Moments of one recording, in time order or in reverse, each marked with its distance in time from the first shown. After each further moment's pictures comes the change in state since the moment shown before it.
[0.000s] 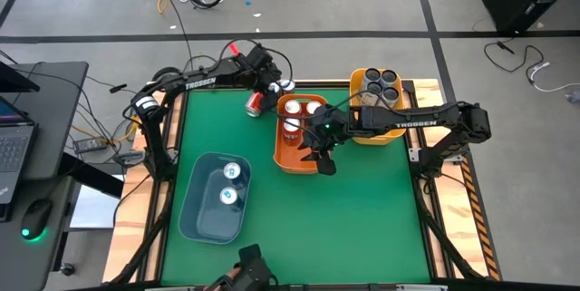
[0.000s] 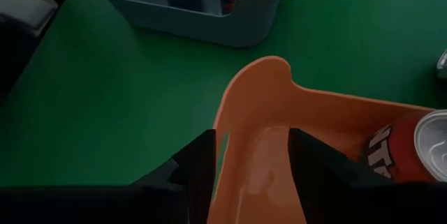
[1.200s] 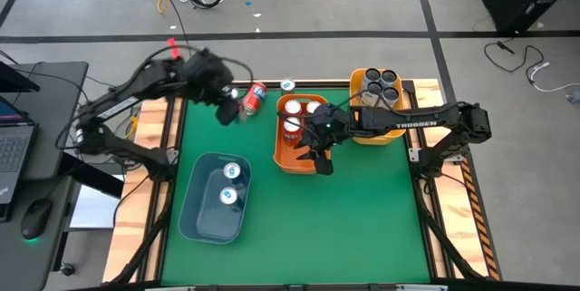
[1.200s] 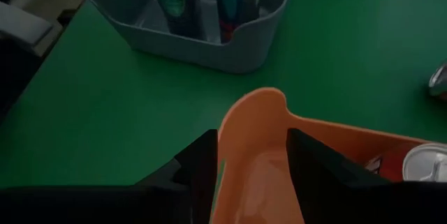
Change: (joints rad) left arm -0.279 -0.546 0.194 -0.712 -0.245 -0.513; right arm 0.006 0.000 0.000 0.078 0.000 0.001
